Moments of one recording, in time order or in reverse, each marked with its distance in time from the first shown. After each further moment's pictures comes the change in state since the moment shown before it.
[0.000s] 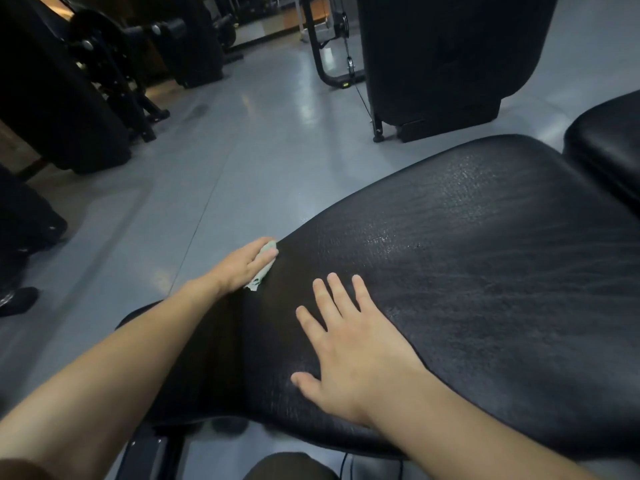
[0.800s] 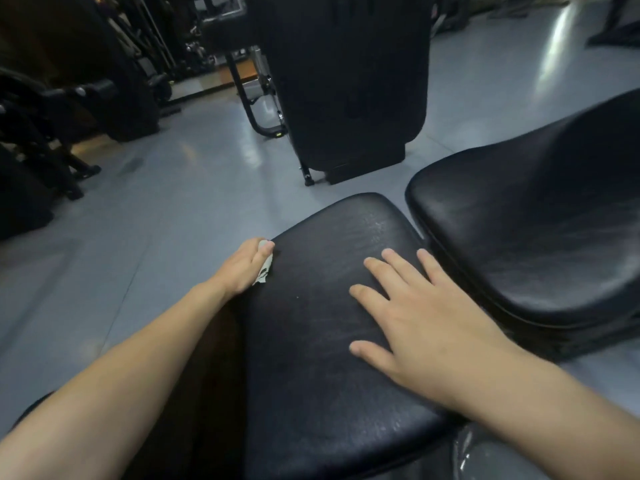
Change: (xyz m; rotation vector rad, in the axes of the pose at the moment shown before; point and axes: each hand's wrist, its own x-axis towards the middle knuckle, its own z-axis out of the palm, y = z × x) left_hand 0.071 0.183 0.028 0.006 0.081 0.132; right_hand -0.138 0.153 -0.046 0.025 0.187 0.366
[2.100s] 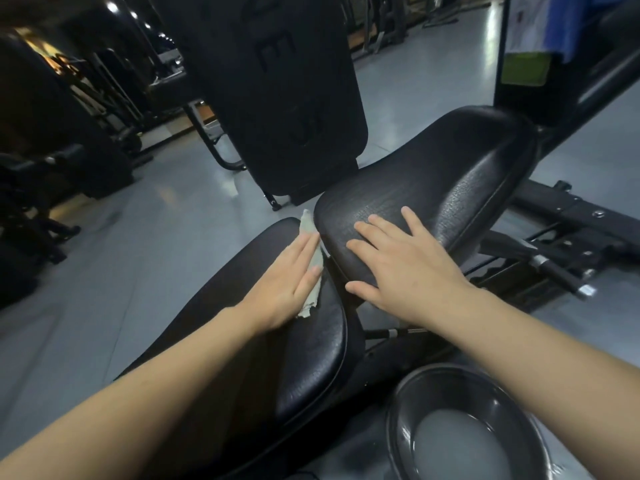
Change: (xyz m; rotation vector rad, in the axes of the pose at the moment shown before) left_hand -0.105 0.213 0.045 0.253 -0.050 0.562; right_hand -0.062 0.108 -0.029 -0.003 0.166 0.152
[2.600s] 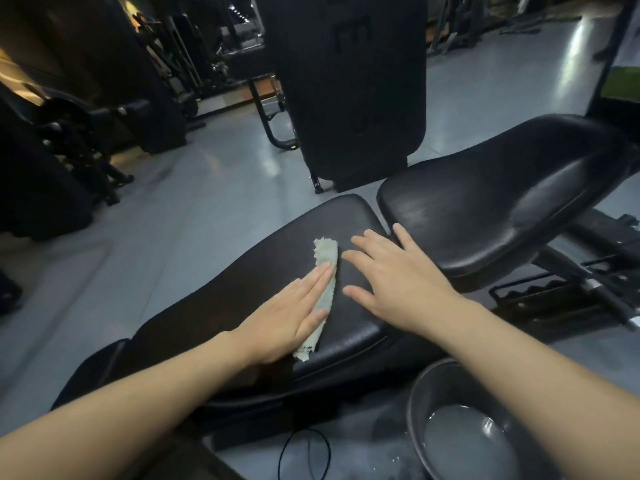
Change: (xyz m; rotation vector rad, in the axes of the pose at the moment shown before) left_hand -0.138 -0.026 0.011 0.105 -0.060 0.008; right_hand 0.002 -0.090 -0.004 0.123 -0.066 -0.215
